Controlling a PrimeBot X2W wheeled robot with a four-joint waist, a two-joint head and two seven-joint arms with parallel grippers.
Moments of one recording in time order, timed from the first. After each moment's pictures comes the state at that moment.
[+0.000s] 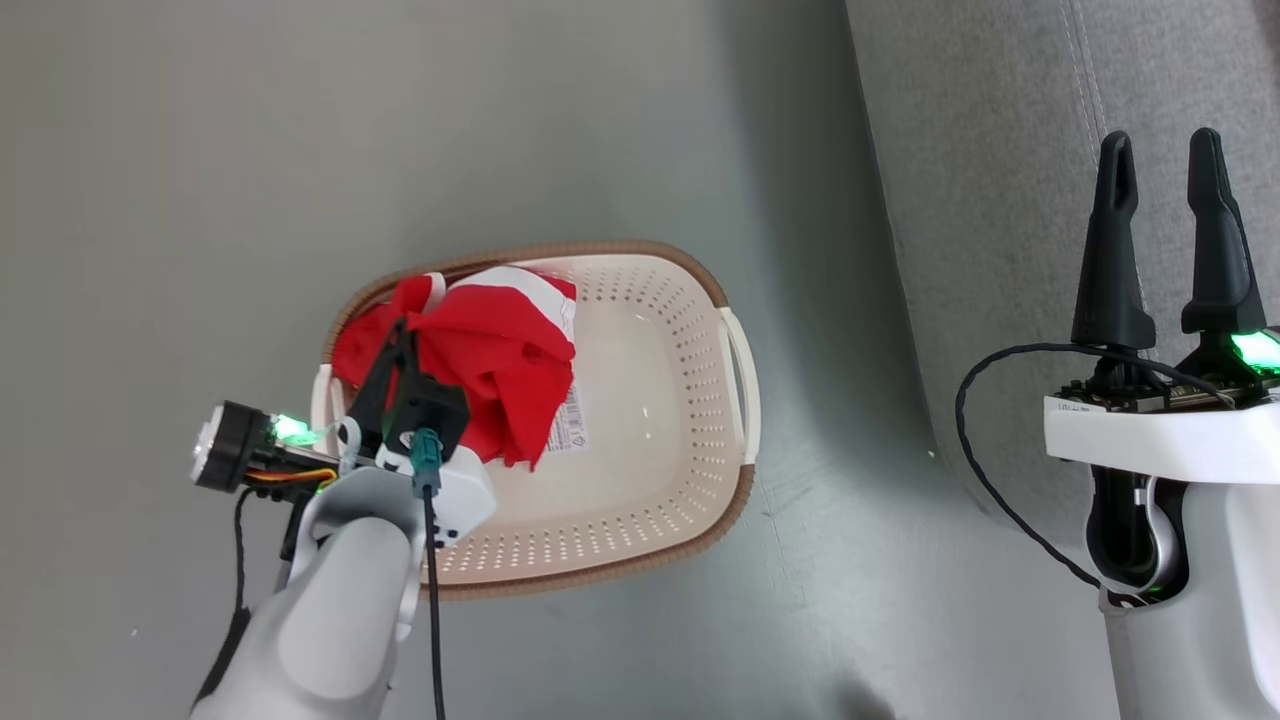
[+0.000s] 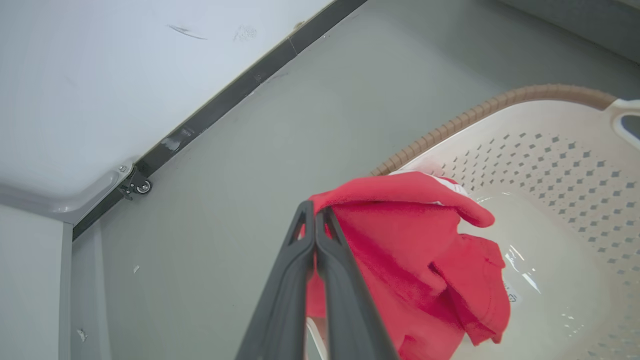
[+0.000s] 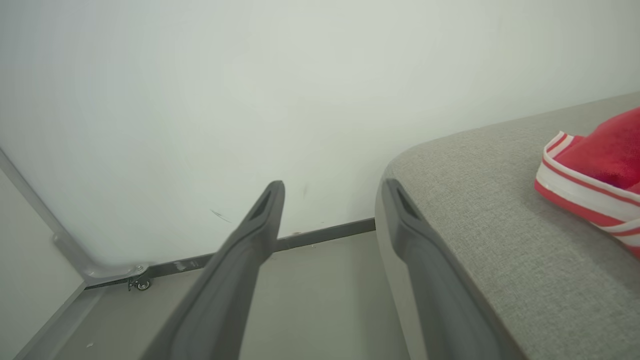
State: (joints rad) left arm -0.62 0.10 -0.35 0.83 0.22 0.31 -0.22; right arm -0.36 -0.04 -0.06 0.06 0.32 0.13 -0.26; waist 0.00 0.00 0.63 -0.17
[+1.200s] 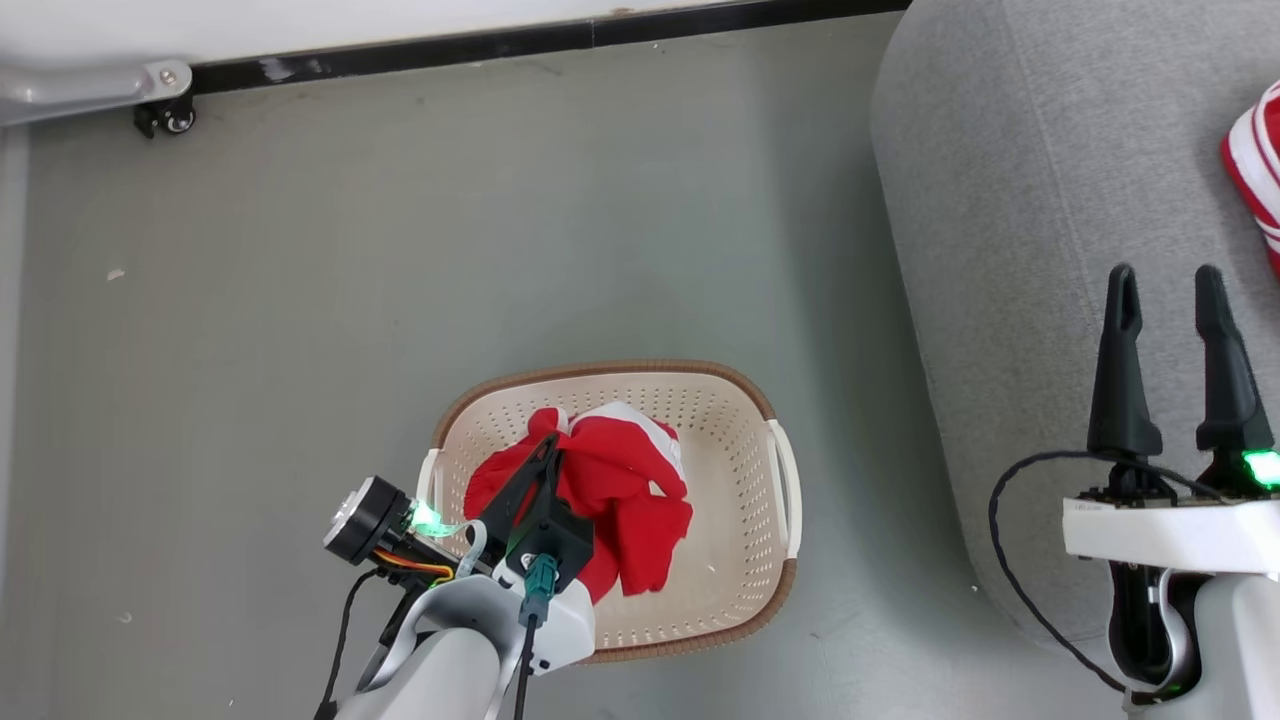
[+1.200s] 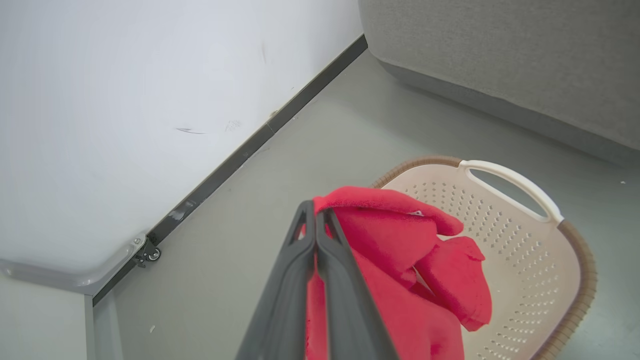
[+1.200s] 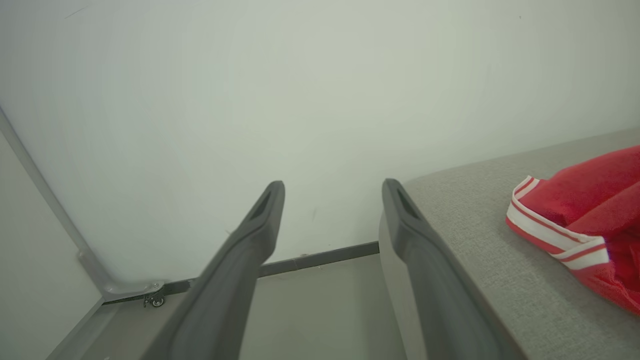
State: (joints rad) left arm -0.44 0.08 -0.52 0.65 0.24 0.18 -0.18; right arm -0.19 -0.04 -0.13 0.08 0.26 0.13 -0.26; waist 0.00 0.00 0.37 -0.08
